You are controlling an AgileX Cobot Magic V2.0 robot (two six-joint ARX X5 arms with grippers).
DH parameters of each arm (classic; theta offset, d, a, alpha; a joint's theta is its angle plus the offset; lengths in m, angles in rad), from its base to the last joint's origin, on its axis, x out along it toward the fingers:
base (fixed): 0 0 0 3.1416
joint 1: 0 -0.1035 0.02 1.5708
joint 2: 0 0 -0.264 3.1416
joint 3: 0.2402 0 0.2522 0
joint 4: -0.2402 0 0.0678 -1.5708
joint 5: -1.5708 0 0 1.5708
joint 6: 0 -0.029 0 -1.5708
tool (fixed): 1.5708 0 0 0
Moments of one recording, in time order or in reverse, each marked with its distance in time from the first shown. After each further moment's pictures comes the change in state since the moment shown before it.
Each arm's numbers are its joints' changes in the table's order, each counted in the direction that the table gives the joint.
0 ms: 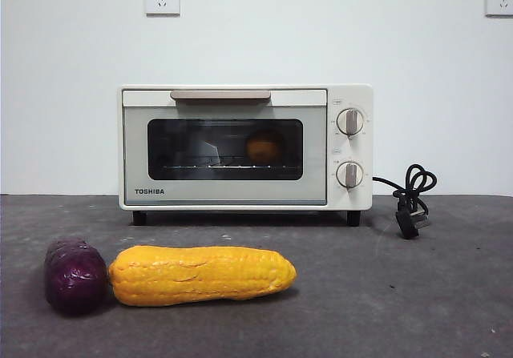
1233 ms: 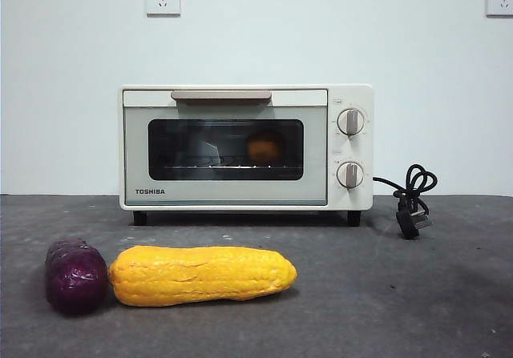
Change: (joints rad) left arm 0.000 0.000 0.000 0.000 0.000 0.000; right arm 0.138 -0.620 -1.021 0.498 -0.180 -0.042
